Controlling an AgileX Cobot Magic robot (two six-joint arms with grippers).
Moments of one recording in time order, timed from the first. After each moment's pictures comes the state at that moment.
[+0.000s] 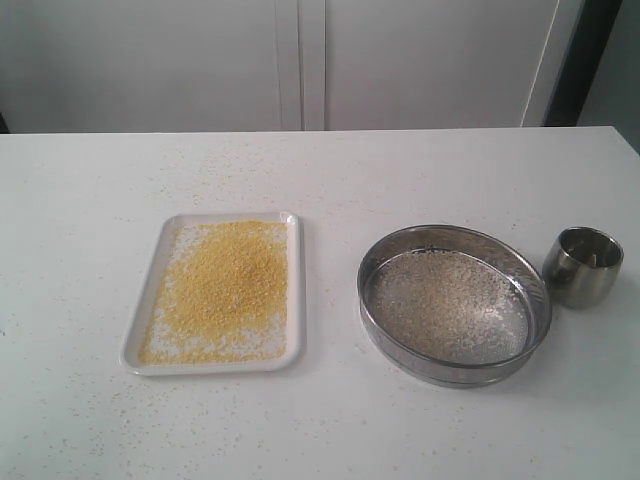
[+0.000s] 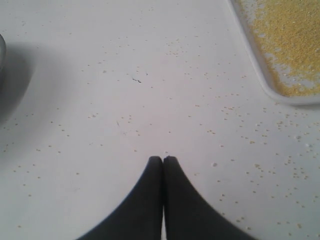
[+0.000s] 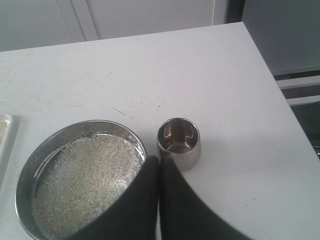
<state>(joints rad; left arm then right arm) -0.01 0.00 0.01 -0.05 0.55 0.11 0.01 0.68 -0.76 -0.02 0.70 0.17</state>
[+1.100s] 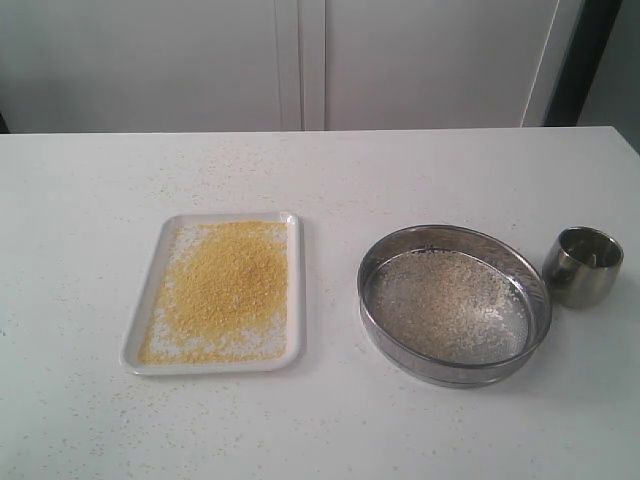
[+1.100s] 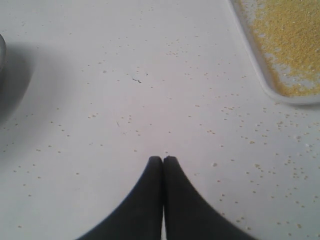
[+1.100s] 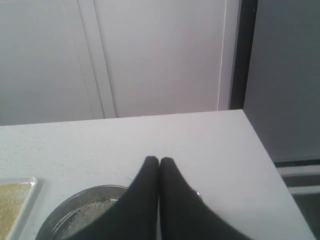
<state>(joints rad) -0.01 0.00 0.01 -0.05 0.55 0.11 0.01 0.41 -0.75 0.01 0.61 0.09</state>
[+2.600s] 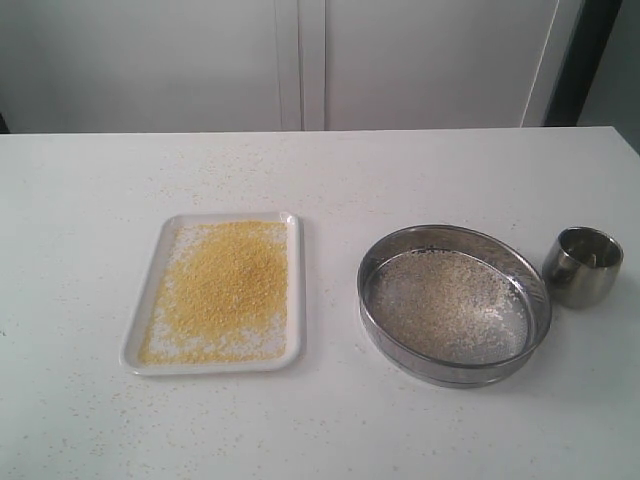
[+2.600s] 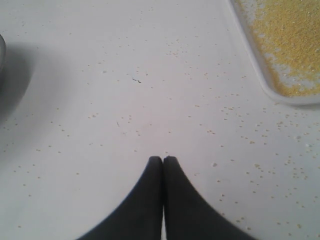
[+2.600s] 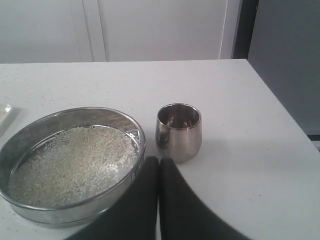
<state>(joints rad) -0.01 0.00 0.01 -0.05 0.55 0.11 0.01 0.01 -0.14 0.02 0.45 0.03</state>
